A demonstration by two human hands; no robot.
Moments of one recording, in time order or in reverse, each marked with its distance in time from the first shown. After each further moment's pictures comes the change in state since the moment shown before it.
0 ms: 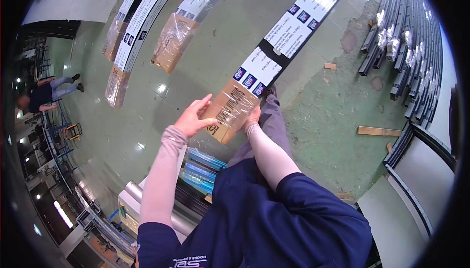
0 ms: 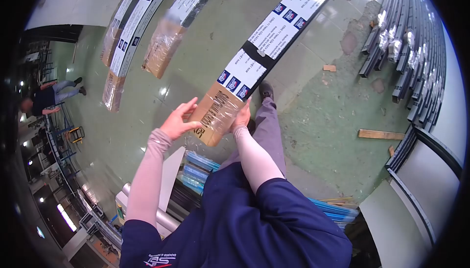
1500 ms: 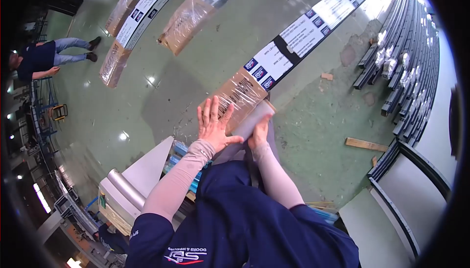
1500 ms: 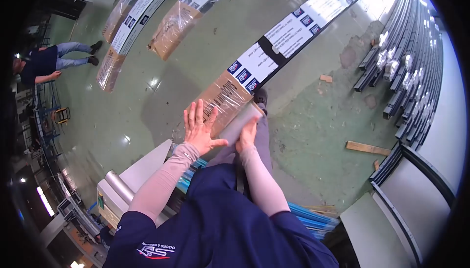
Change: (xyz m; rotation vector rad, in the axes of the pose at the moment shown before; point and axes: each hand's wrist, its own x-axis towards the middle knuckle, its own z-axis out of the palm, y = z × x) left_hand -0.045 -0.019 0.106 0.694 0.308 0.147; right_hand -0.117 -0.057 -0.009 -0.142 -0.047 -0.048
